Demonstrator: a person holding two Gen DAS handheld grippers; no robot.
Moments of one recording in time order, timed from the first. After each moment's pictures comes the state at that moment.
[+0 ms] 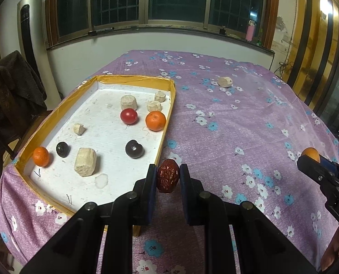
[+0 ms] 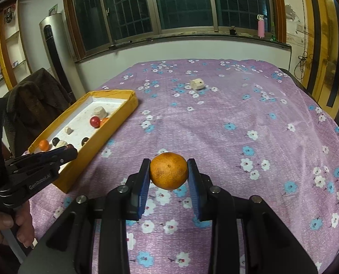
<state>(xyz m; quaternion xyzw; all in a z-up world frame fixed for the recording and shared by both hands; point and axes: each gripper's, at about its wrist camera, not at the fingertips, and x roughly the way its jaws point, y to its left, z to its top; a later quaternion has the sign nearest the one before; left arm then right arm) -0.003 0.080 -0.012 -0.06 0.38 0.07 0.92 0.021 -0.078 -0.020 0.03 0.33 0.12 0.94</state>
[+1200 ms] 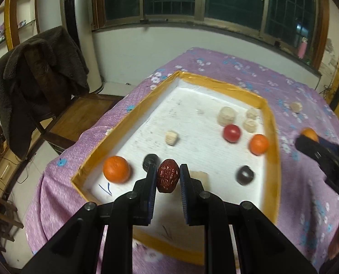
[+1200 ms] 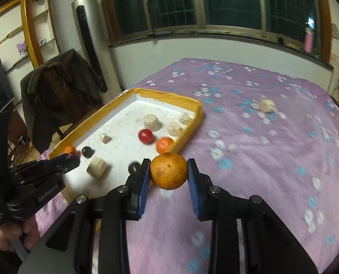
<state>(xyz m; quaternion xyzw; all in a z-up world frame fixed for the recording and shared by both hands) 0.012 0.212 -0.019 -0.10 0.40 0.20 0.89 0.094 0.054 -0.003 -0.02 0.34 0.23 0.91</state>
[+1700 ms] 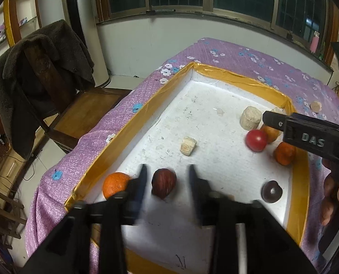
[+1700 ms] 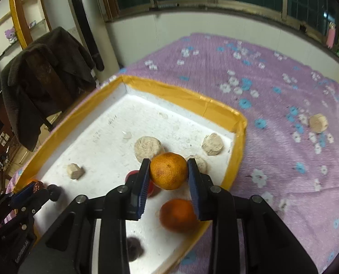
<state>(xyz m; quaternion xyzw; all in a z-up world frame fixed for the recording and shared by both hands) 0.032 0.228 -0.035 -0.09 0.42 0.23 0.88 0.223 0.135 -0.052 -0.05 0.42 0.23 0.88</state>
